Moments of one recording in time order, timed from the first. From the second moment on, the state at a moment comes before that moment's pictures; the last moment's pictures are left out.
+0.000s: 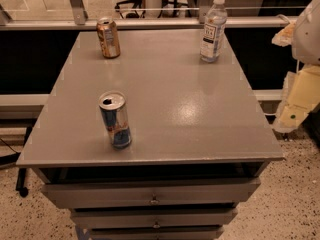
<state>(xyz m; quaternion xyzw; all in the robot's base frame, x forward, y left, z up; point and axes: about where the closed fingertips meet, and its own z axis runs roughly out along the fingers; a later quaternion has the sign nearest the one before) 0.438 -0.217 0.977 -0.60 0.78 -0.03 0.16</state>
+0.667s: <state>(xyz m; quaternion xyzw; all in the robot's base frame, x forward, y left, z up) 0.470 -0.226 0.971 -0.59 0.78 -0.03 0.19</state>
